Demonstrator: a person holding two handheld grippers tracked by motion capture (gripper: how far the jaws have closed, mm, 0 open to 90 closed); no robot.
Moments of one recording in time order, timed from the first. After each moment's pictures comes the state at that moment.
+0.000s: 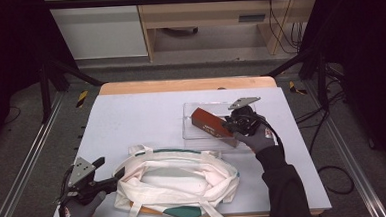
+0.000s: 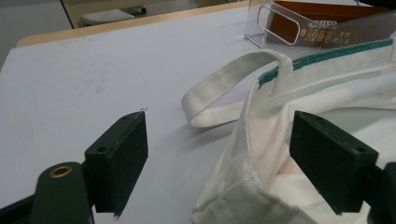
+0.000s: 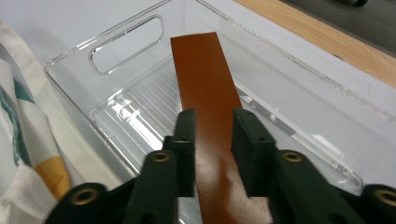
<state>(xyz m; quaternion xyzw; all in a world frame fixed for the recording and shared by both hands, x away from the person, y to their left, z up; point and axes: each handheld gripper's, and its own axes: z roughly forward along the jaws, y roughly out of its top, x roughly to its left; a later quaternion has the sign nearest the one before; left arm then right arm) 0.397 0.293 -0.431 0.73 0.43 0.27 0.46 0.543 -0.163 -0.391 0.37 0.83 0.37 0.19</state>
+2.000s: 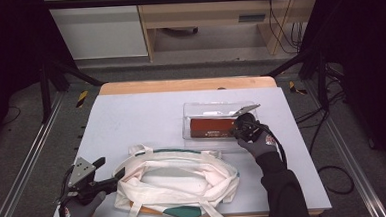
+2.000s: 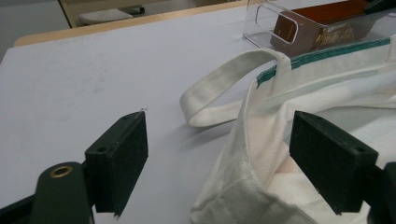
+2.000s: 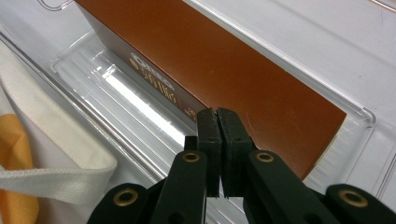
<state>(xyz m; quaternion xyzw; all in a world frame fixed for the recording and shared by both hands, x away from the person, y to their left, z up) 0.397 0.293 -0.431 0.73 0.43 0.26 0.46 0.543 -0.175 -0.422 0.42 0.84 0.30 0.17</state>
